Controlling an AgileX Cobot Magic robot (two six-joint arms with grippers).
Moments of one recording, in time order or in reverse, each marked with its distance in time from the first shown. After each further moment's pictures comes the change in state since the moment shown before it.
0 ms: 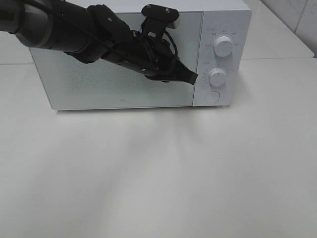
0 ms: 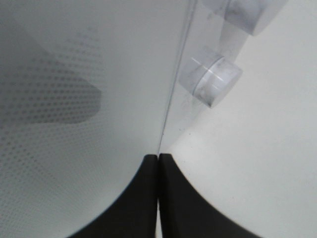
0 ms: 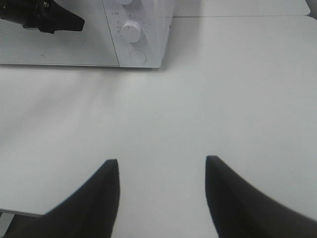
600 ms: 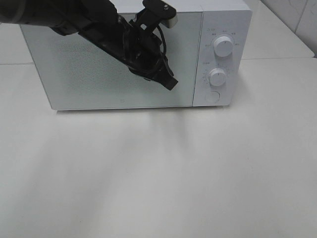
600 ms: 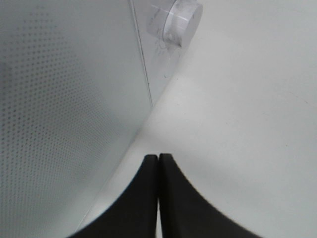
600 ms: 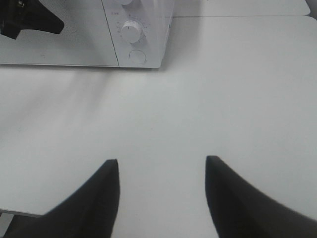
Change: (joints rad) left arm 0.030 -0.087 -0.021 0.291 0.276 -0.047; right arm 0.000 0.000 0.000 0.000 0.000 0.000
